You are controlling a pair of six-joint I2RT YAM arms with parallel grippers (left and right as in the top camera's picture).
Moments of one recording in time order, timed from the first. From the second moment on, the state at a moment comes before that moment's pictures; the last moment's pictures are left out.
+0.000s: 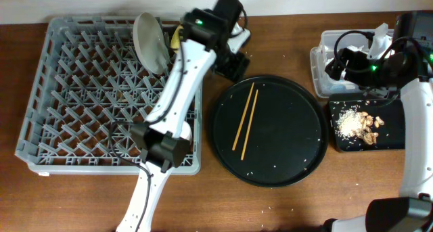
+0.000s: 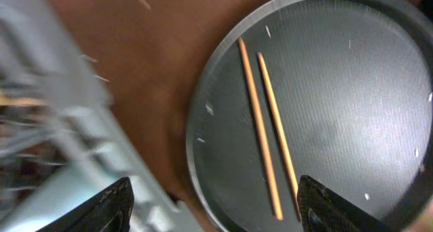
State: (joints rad) left arm -0.51 2.53 2.87 -1.63 0.14 0.04; right arm -0.23 1.62 1.71 -1.22 -0.31 0.17
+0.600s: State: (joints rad) left arm -0.60 2.56 2.29 -1.16 0.13 -0.16; right arm -0.23 1.62 1.71 -1.22 -0.31 0.17
